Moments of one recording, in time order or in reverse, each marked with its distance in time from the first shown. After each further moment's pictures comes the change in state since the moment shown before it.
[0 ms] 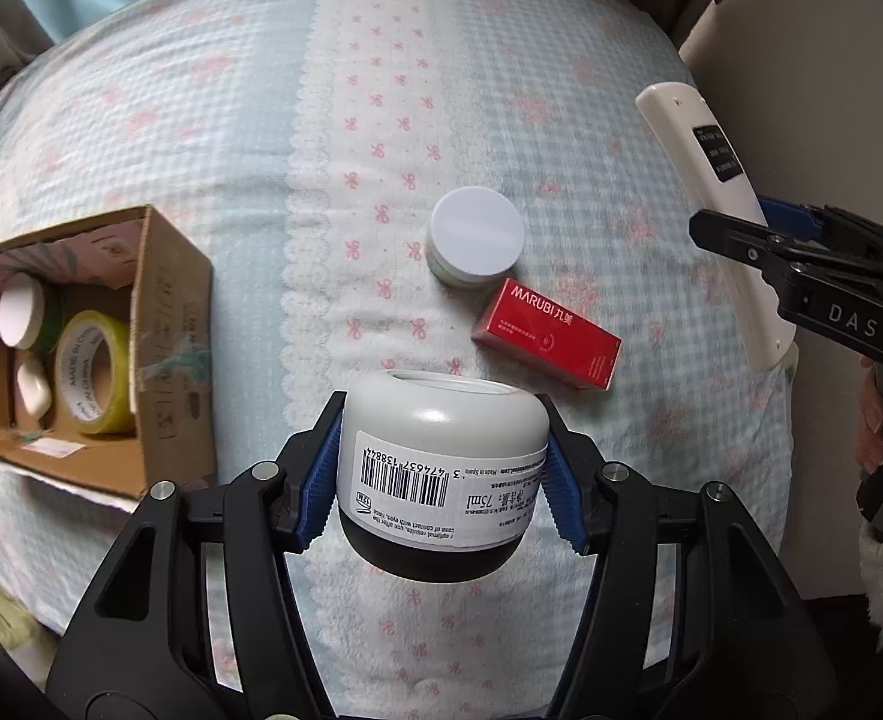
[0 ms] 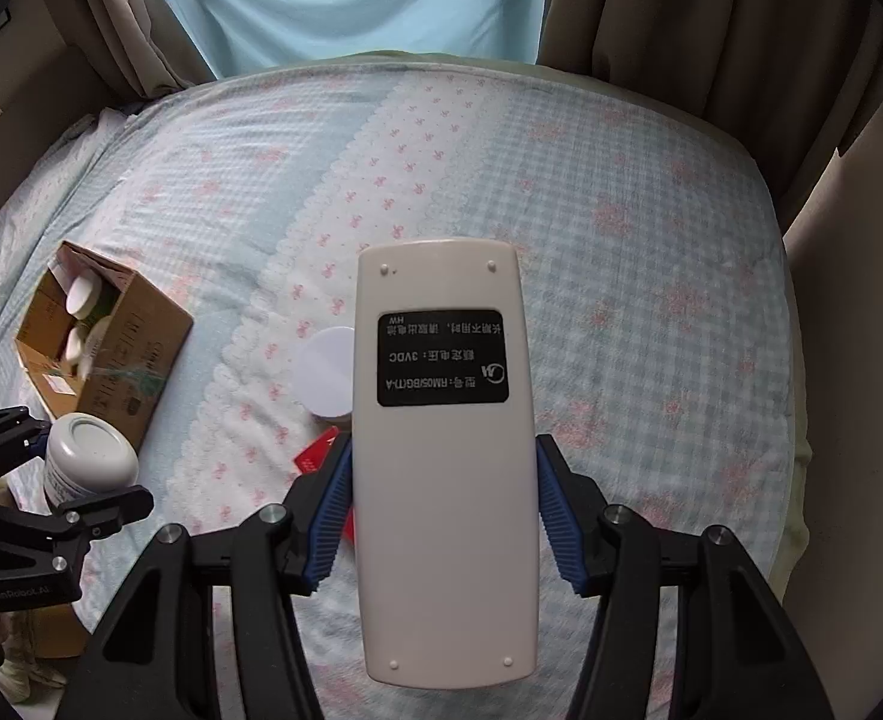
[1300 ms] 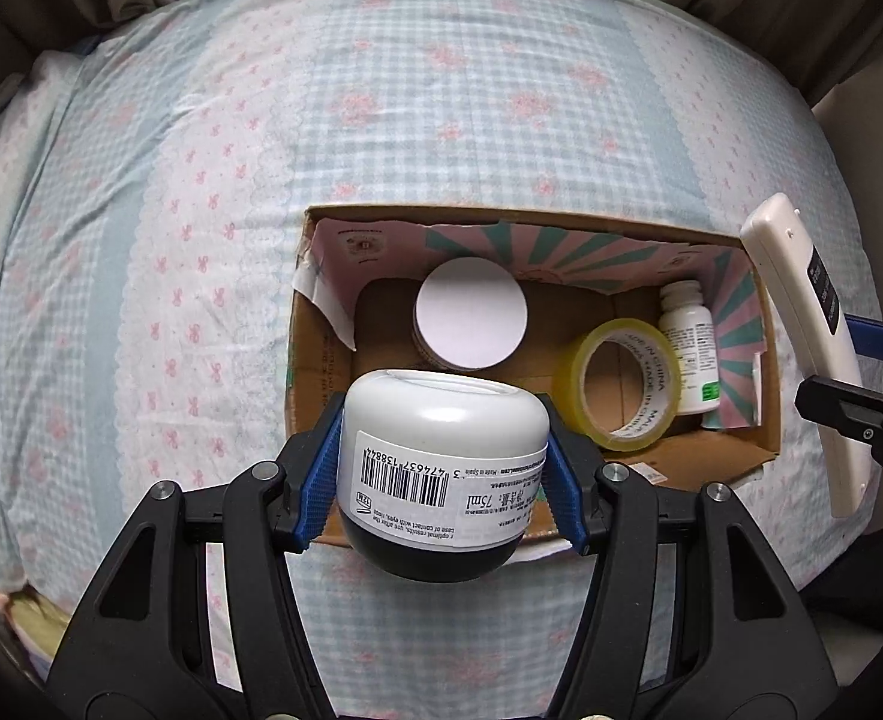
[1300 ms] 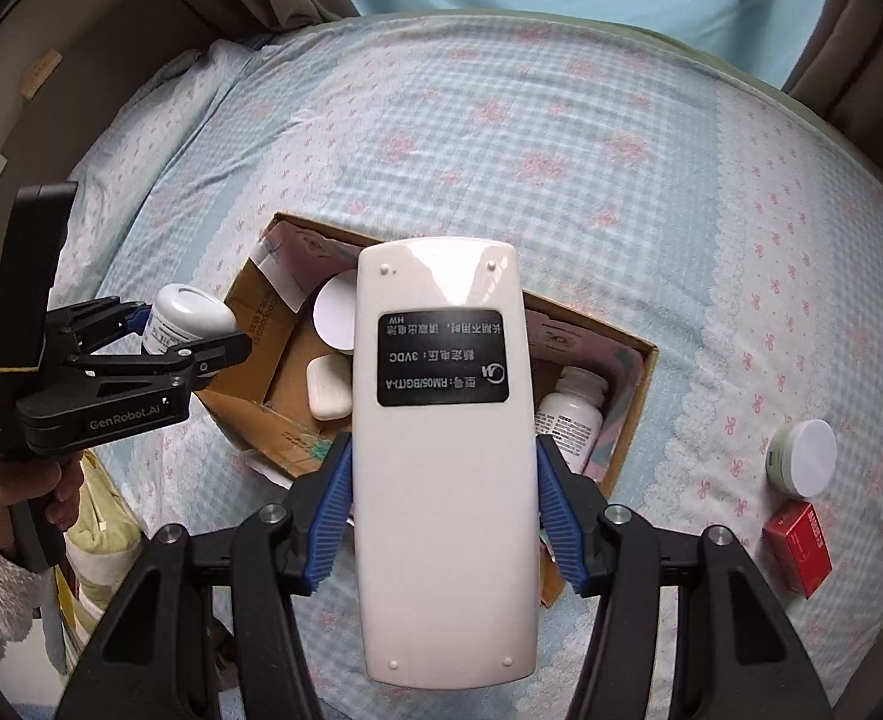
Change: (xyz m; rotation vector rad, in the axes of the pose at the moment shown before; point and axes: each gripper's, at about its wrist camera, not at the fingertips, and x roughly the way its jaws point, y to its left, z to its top) left arm -0.047 0.398 0.033 -0.018 0.019 0.111; right arm 0.066 0.366 0.117 -0.063 0.169 0.174
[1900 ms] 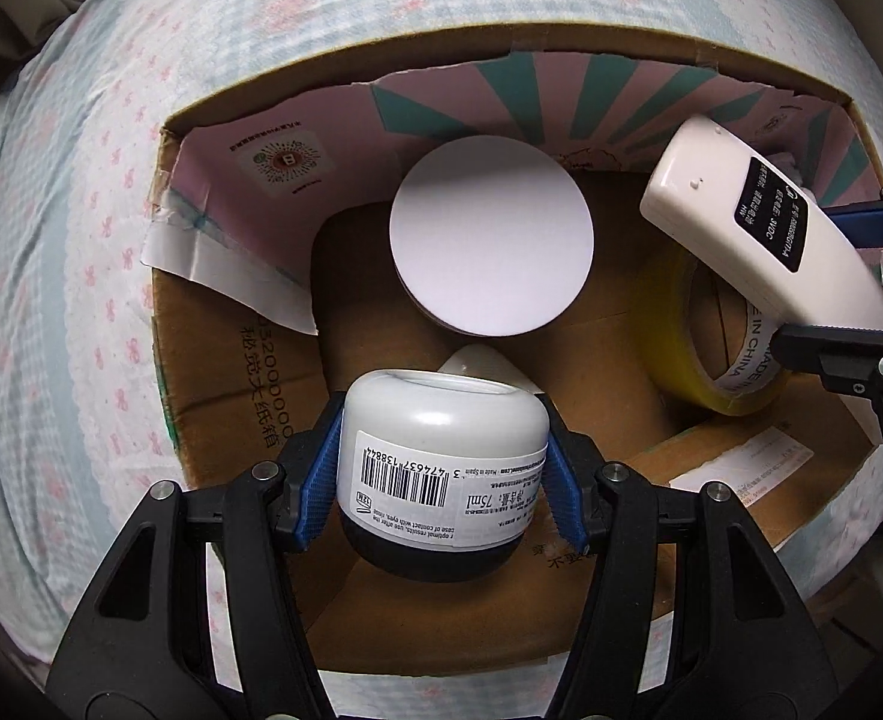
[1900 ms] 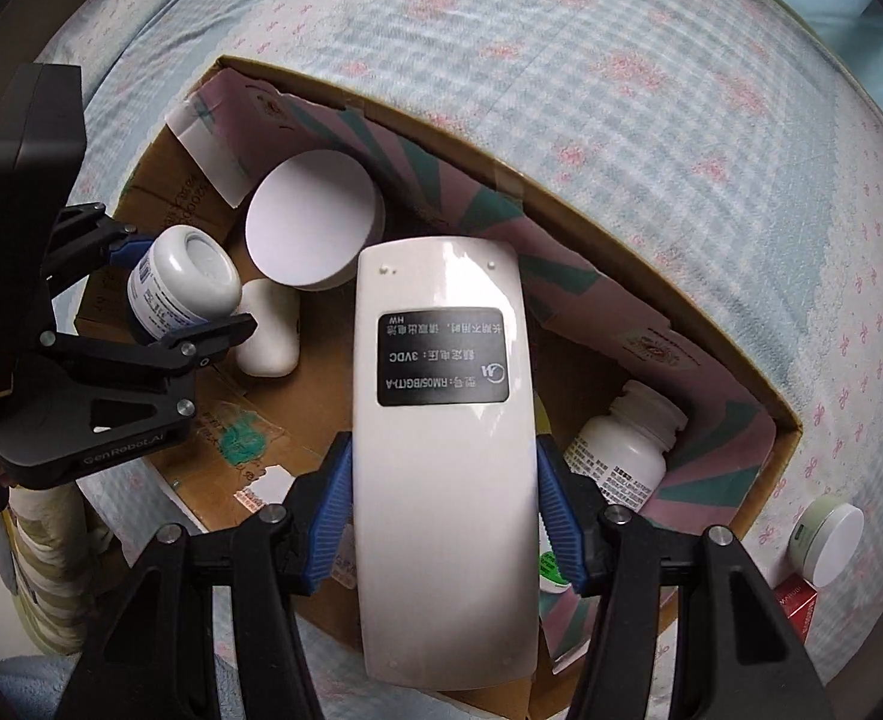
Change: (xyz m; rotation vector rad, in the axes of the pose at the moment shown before) left arm 0.099 -0.014 -0.009 0.212 0.170 0.083; right arm 0.116 0.006 0.016 -0.166 0.255 -0.055
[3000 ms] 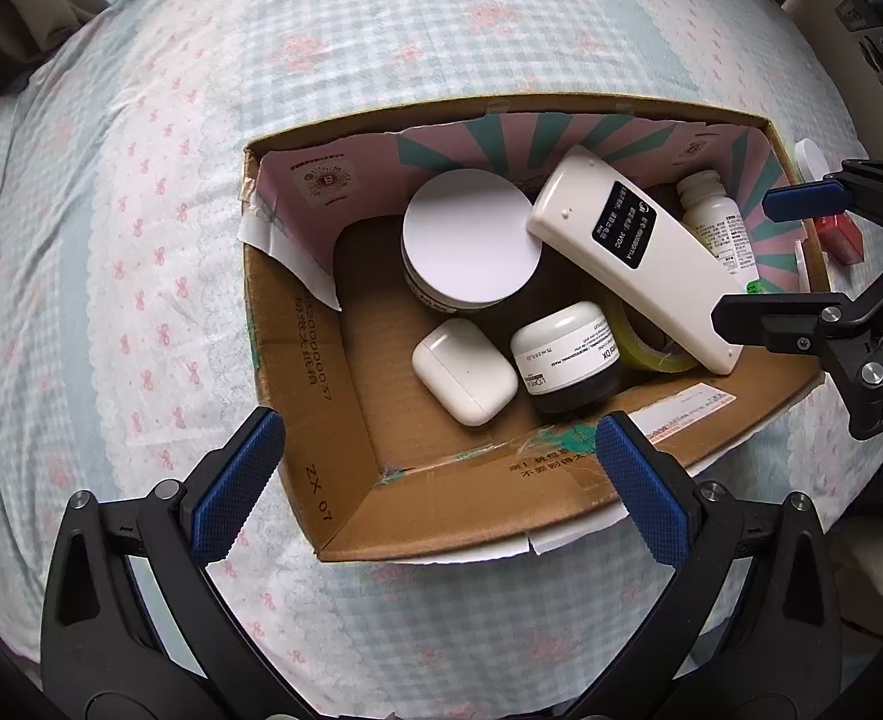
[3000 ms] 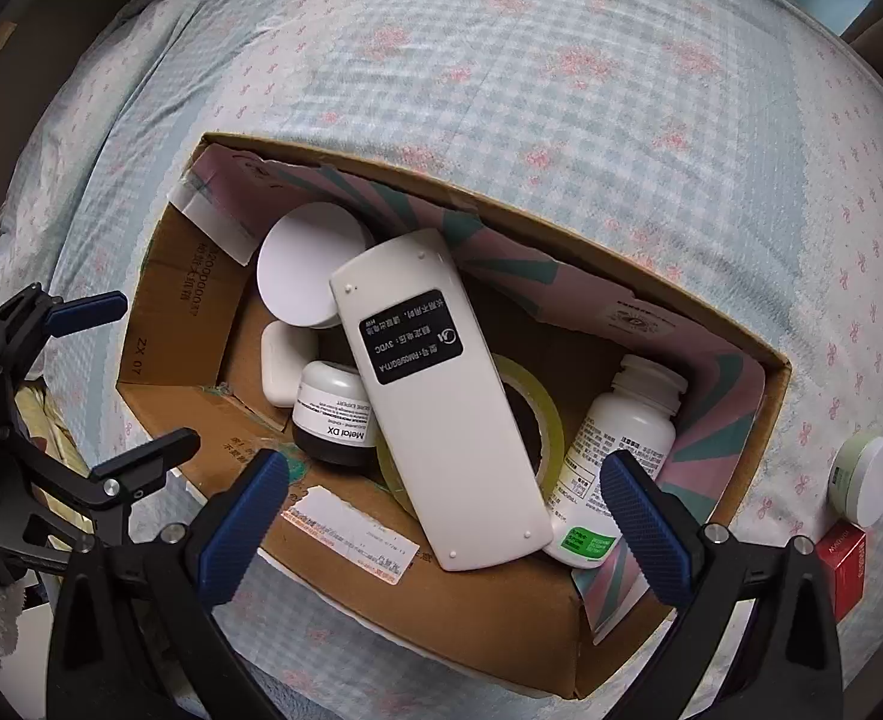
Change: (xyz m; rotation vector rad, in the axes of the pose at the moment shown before) left arm -0.061 0.009 -0.020 -0.017 -0.064 -0.069; right arm -0.023 -0.033 -0.023 0.164 -0.063 0.087
